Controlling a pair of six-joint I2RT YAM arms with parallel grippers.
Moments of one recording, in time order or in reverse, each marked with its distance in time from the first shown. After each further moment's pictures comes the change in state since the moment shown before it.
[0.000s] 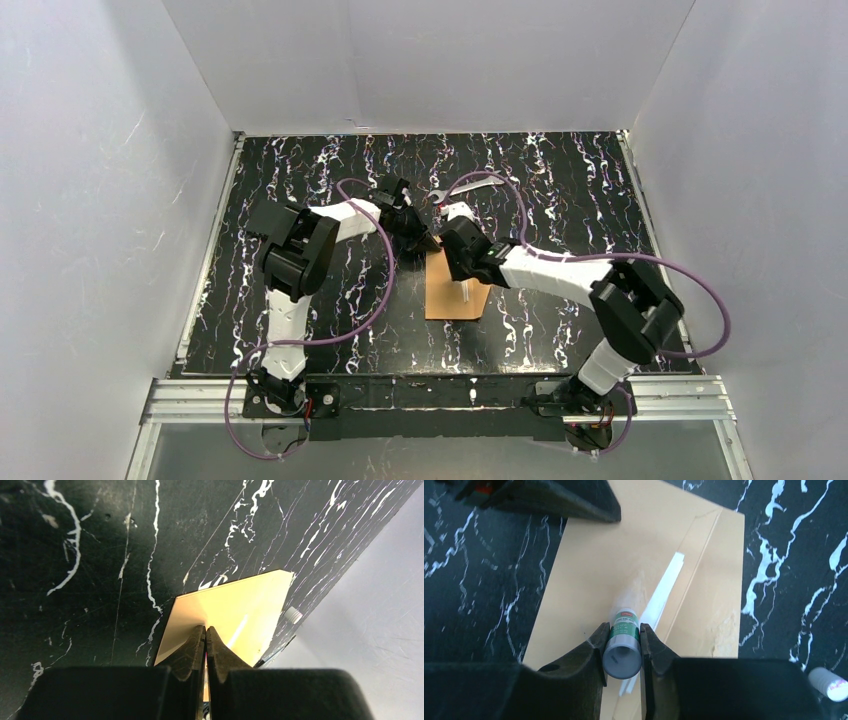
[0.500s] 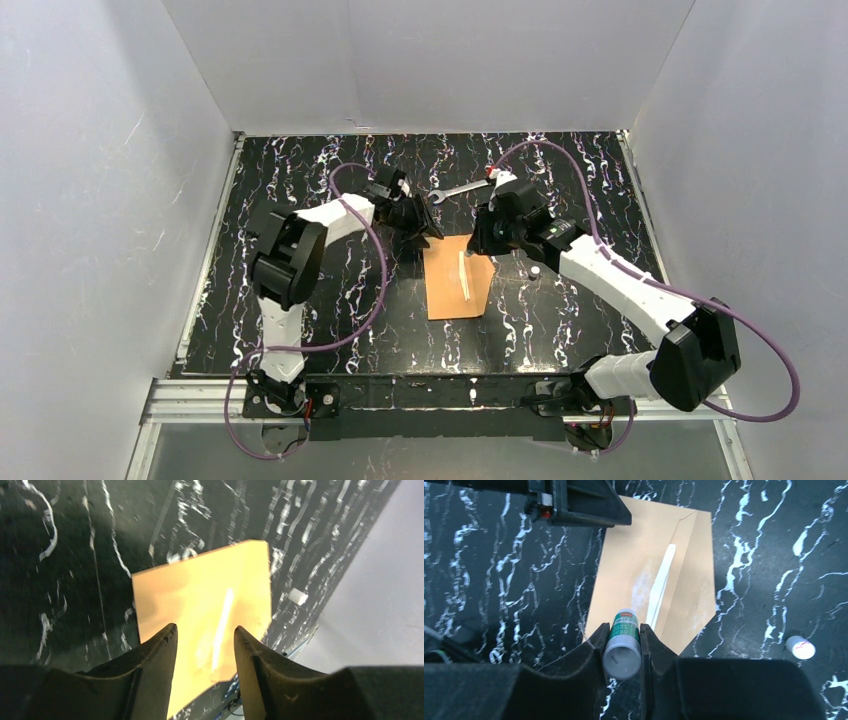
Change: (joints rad) left arm 0.000 -0.065 0.018 -0.054 -0.006 0.151; right arm -0.221 -0.320 0.072 -0.236 -0.343 0.031
